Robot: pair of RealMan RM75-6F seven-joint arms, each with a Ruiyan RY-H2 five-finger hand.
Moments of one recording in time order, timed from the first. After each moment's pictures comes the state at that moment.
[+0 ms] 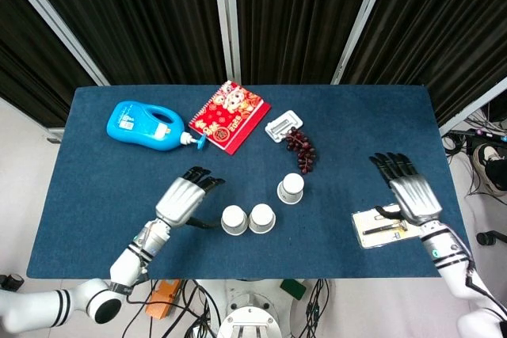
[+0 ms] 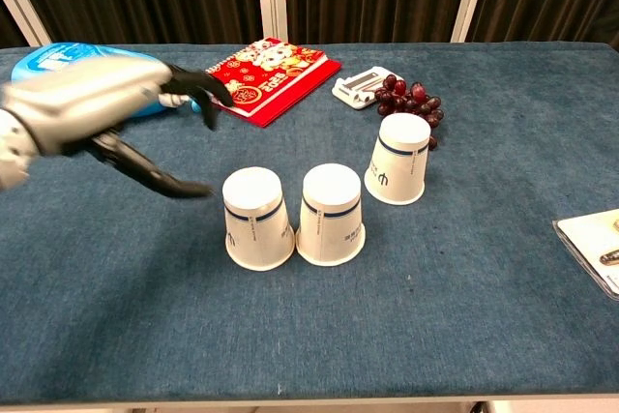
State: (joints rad) left arm -0.55 -1.53 -0.08 -1.63 1.44 1.16 0.36; right arm 0.39 -1.13 0.12 -1.68 -1.44 1.06 -0.10
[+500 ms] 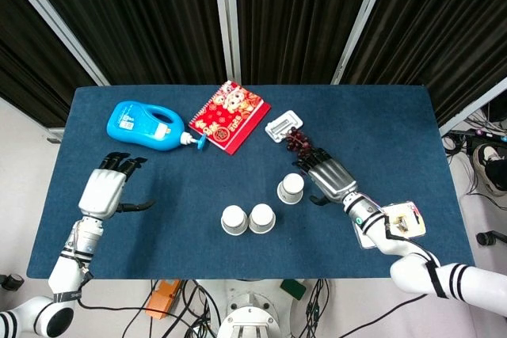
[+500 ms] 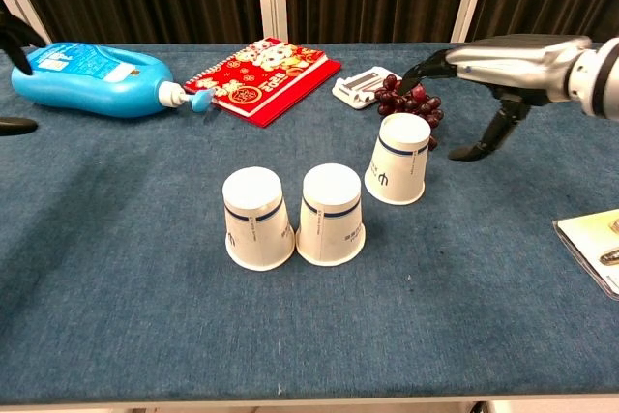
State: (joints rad) left arm -0.38 -1.34 -0.08 -1.60 1.38 1.32 0.20; right arm 0.73 -1.36 0.20 -1.60 -1.21 0.75 -0.34
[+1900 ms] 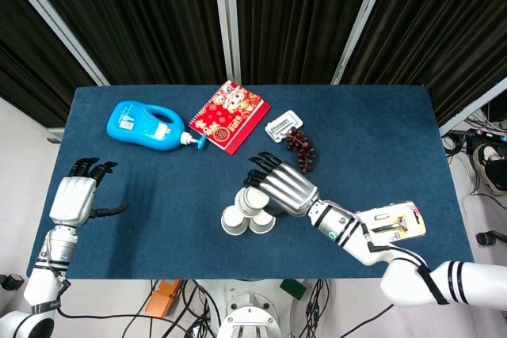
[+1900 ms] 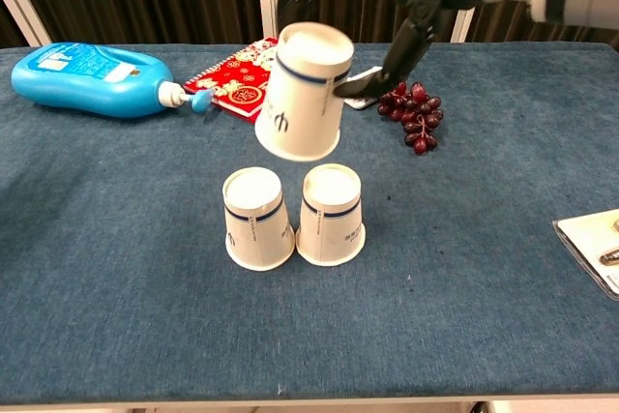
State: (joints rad) left arm -0.29 -1.30 -0.07 -1.56 1.38 1.35 0.13; right arm 0.89 -1.25 0.22 -1.93 -1.28 0.81 -0.38
